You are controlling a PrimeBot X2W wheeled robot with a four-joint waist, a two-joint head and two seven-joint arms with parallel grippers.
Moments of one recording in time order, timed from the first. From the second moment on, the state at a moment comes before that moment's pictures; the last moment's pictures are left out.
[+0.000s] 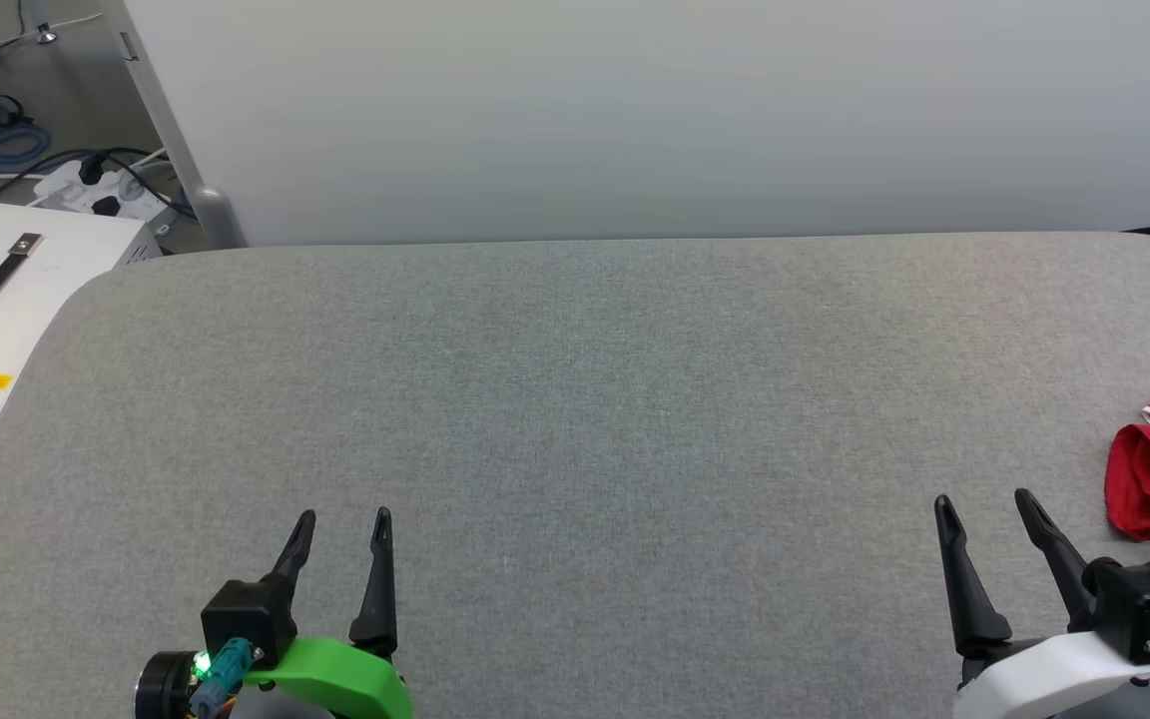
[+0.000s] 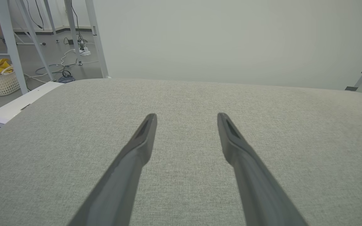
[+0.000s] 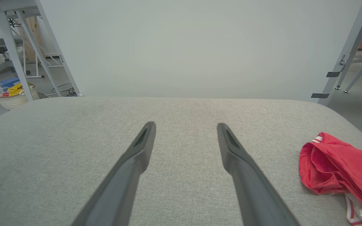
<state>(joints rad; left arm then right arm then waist) 0.01 0.22 -0.25 0.18 -0.36 0.10 -0.26 0.16 -0.06 -0.01 -0.17 0.14 0.13 -0.02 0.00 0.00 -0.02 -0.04</state>
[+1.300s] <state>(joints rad) 0.01 0.19 -0.22 0.15 -0.30 0.09 -0.21 0.15 -0.05 -0.02 -0.14 0.12 0.13 -0.01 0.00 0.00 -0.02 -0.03</state>
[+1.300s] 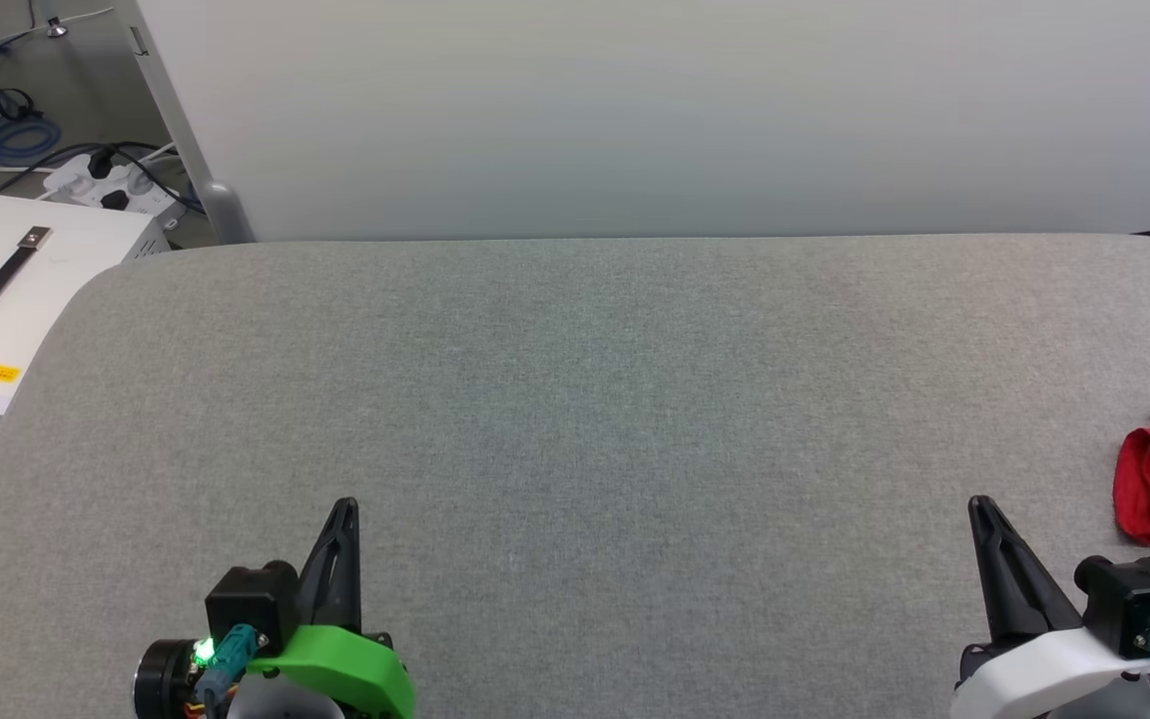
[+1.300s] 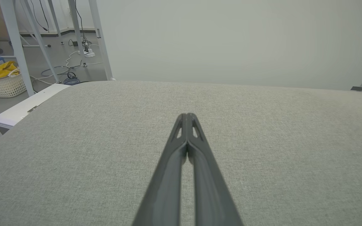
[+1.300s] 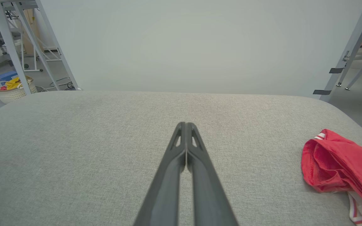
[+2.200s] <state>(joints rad) 0.01 0.16 -0.16 0.11 -0.23 0.07 -0.16 0.12 -0.05 -0.01 -0.10 0.09 0.13 -0.01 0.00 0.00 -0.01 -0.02</state>
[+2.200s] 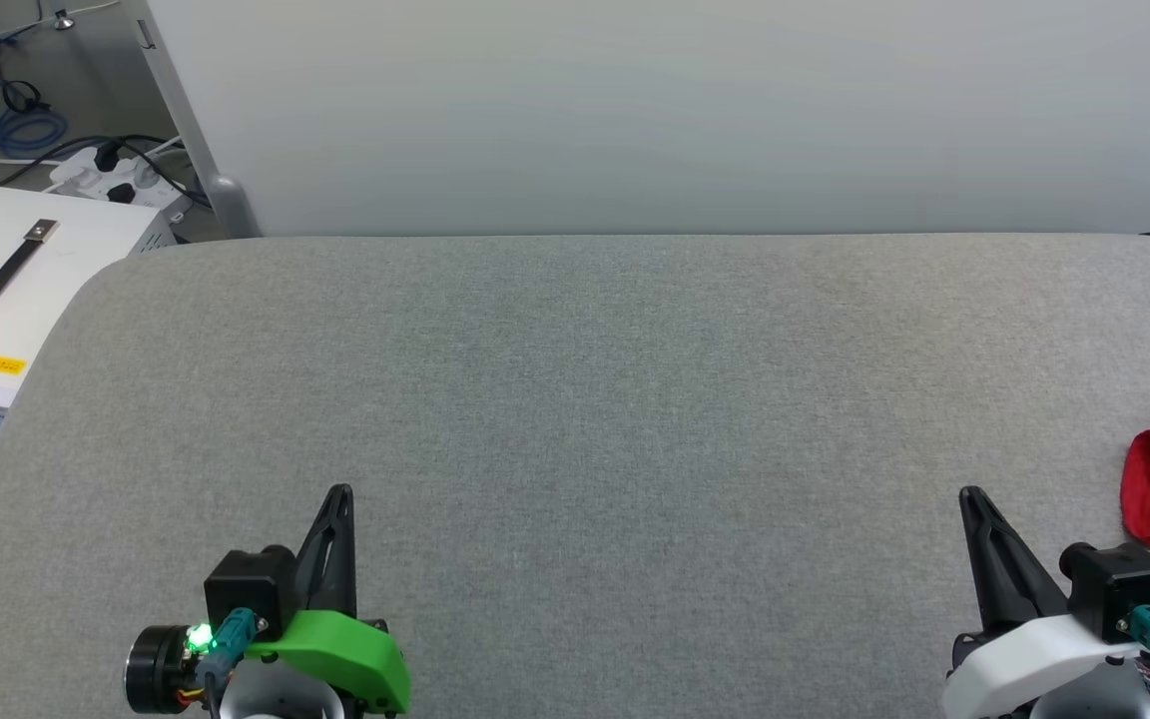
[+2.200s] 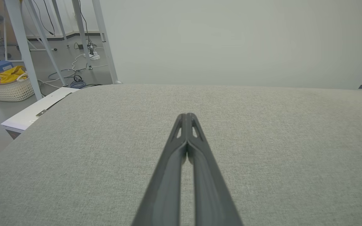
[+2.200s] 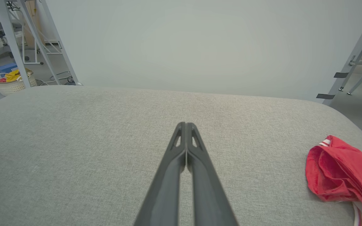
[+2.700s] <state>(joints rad) 0.01 0.14 -0.13 0.09 -0.18 0.06 -0.13 0.10 -0.05 -0.01 -0.08 0.08 0.13 -0.01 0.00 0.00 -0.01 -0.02</state>
